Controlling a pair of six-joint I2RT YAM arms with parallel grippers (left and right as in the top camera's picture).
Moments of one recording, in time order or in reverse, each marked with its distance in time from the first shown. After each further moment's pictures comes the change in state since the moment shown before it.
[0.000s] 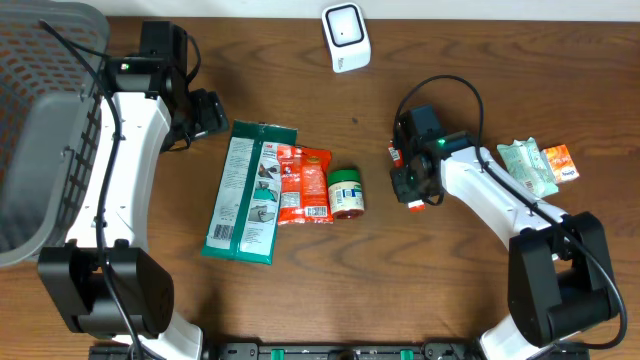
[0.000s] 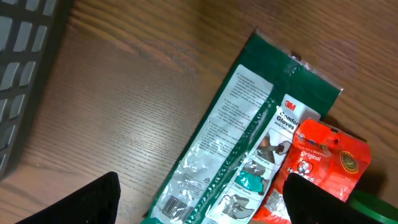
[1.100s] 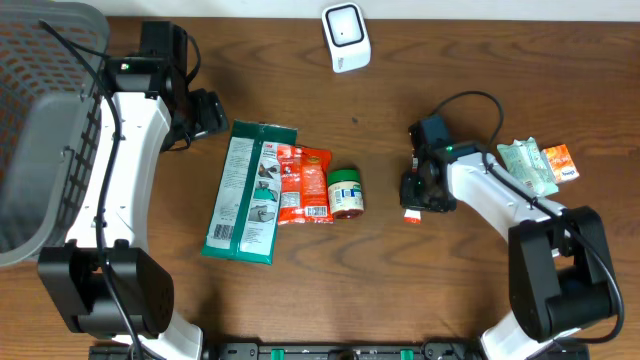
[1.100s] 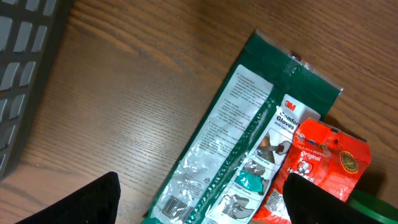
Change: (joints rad) left arm 0.000 0.000 0.000 0.000 0.000 0.000; right arm -0.046 0.012 -0.091 0.040 -0.042 0.325
